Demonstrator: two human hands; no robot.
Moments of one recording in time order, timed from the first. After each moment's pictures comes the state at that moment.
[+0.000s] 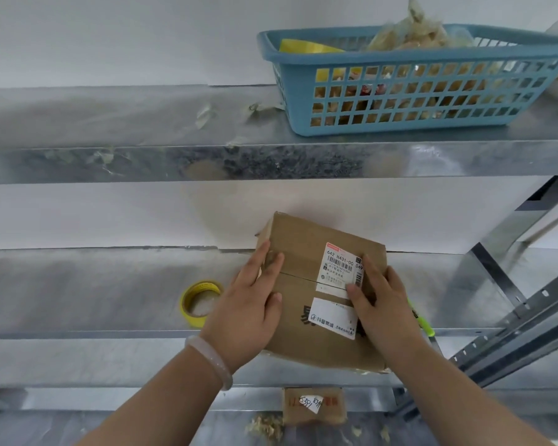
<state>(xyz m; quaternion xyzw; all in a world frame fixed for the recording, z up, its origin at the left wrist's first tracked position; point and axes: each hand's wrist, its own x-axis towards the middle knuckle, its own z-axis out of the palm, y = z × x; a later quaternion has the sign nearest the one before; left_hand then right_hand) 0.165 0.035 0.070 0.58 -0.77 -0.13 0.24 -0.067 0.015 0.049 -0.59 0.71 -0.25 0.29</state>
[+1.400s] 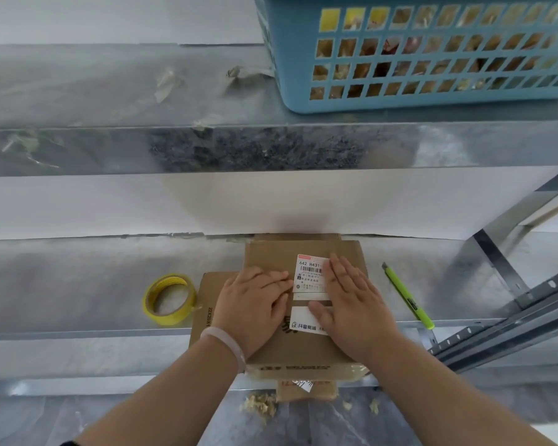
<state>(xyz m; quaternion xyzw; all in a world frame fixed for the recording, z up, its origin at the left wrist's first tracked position) 0.153 -0.011 0.016 0.58 -0.80 -0.04 0.12 -0.050 -0.016 0.005 -0.79 0.61 -0.01 0.09</state>
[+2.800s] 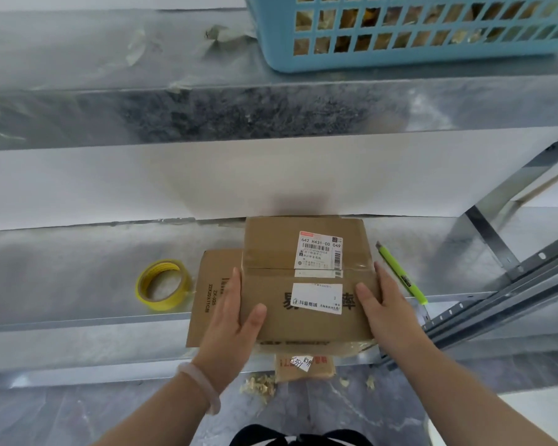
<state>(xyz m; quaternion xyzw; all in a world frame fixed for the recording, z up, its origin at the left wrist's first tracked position) 0.163 0.045 -0.016 0.64 -0.60 -0.38 0.31 -0.084 0.024 0.002 -0.49 0.72 -0.29 0.40</state>
